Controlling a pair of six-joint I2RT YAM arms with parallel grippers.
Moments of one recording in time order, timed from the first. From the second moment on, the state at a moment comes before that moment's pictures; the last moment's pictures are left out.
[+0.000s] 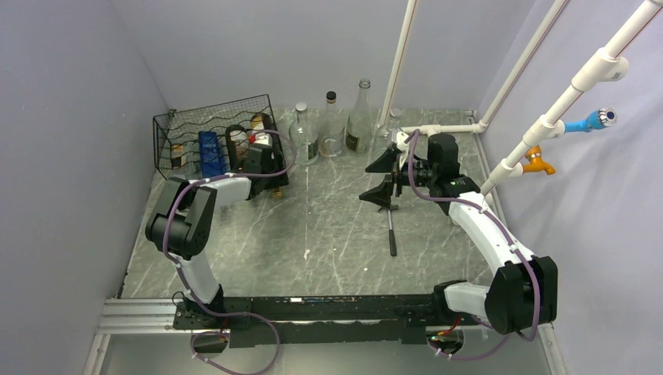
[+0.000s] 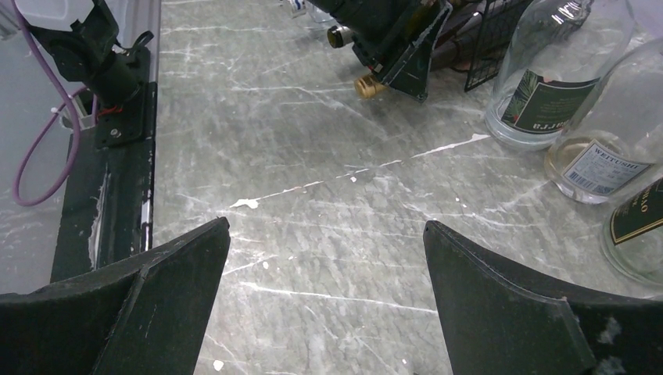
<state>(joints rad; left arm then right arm) -0.33 1.78 0.96 0.08 -0.10 -0.46 0.21 1.22 0.90 -0.12 -1.11 -0.29</state>
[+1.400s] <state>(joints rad) -0.39 1.85 1.04 0.02 -0.27 -0.49 0.21 1.23 0.90 -0.16 -1.10 -0.33</state>
